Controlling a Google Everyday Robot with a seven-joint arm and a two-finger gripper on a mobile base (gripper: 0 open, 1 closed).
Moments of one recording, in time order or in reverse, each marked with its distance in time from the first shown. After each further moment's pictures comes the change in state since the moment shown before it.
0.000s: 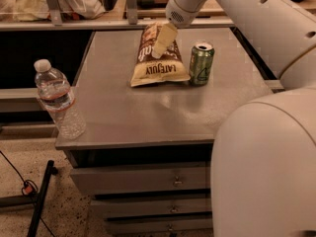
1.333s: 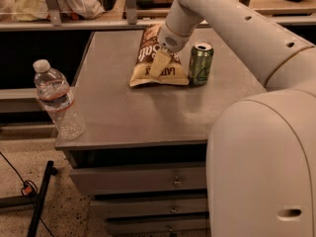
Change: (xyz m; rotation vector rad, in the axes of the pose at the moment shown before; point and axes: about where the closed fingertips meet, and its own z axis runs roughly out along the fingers) arm 0.027 0.069 0.057 -0.259 0.064 -0.032
